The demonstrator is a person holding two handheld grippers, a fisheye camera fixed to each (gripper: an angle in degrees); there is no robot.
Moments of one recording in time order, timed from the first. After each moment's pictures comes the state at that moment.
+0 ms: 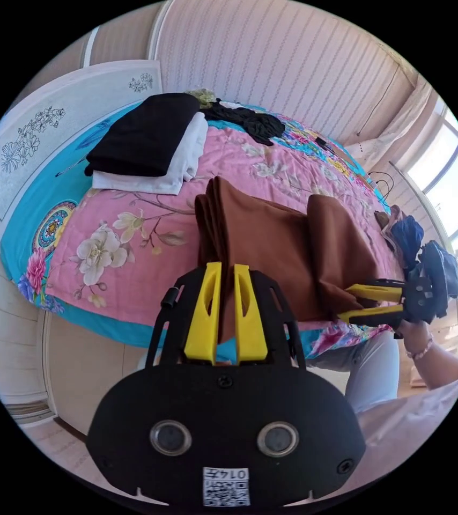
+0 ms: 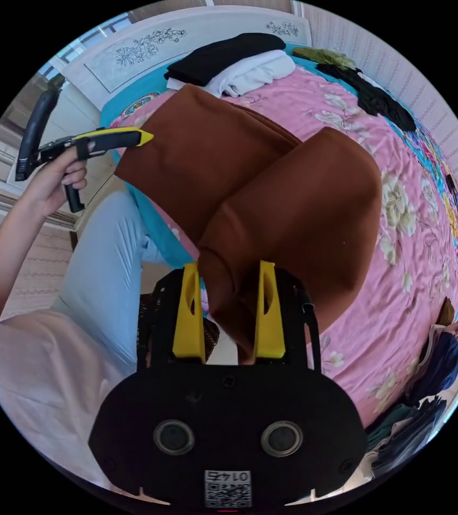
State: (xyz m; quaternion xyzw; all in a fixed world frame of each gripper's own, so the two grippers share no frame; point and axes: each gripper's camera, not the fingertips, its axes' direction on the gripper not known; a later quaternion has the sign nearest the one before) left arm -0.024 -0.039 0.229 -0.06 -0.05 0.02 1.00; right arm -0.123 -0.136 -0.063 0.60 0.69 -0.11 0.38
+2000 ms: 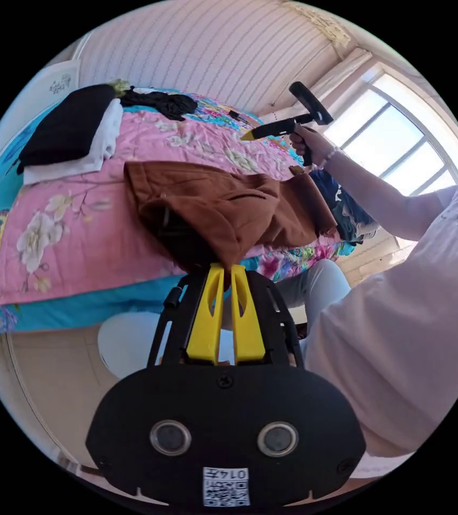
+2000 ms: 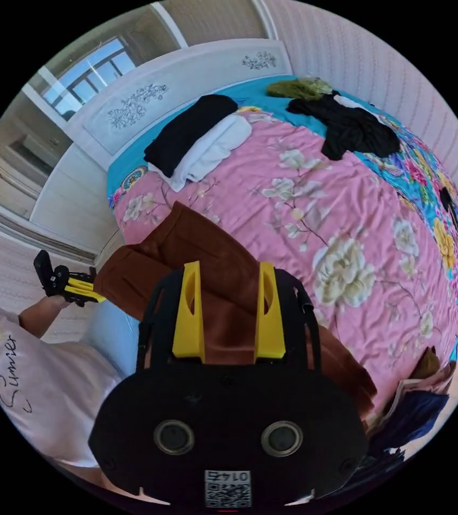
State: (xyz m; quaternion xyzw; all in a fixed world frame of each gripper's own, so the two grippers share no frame) left arm -0.106 0.071 0.135 -0.13 0.14 0.12 0.97; right arm -0.382 -0.004 -0.055 0.62 0.65 -0.20 0.38
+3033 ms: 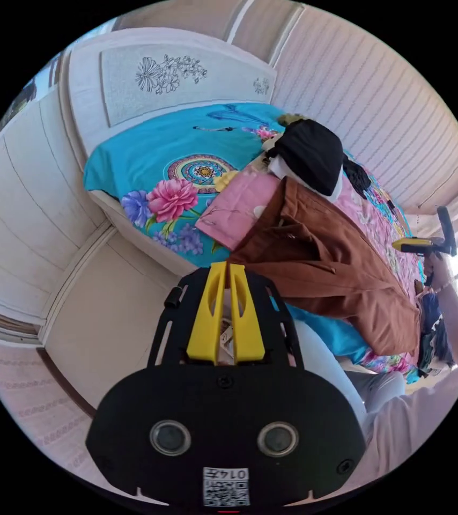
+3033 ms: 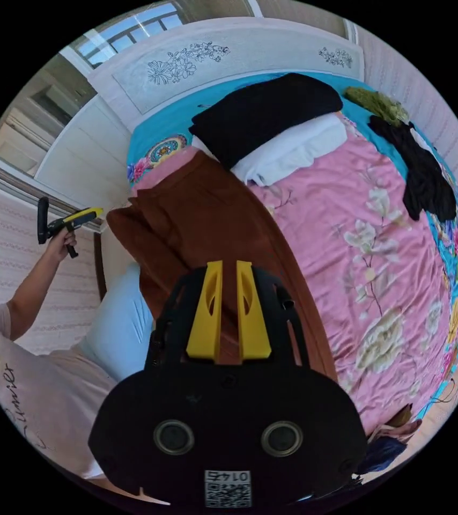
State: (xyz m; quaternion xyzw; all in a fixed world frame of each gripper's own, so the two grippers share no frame) left arm -0.329 0.058 0.071 0.06 -0.14 -0.14 0.98; right arm -0.450 -0.032 -0.114 0.60 0.72 -0.16 0.31
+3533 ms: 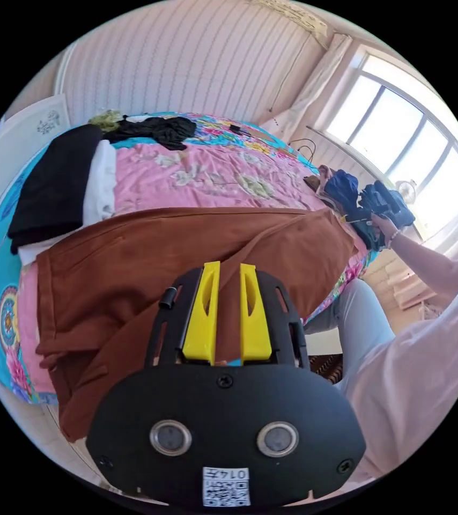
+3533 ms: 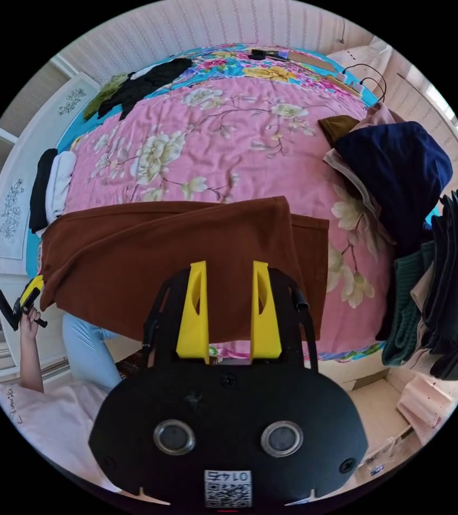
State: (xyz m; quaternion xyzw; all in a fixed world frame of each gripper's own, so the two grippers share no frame) left arm -0.039 -0.076 0.253 -0.03 0.08 0.23 0.97; right arm -0.080 0.226 -0.105 0.89 0.36 0.03 0.26
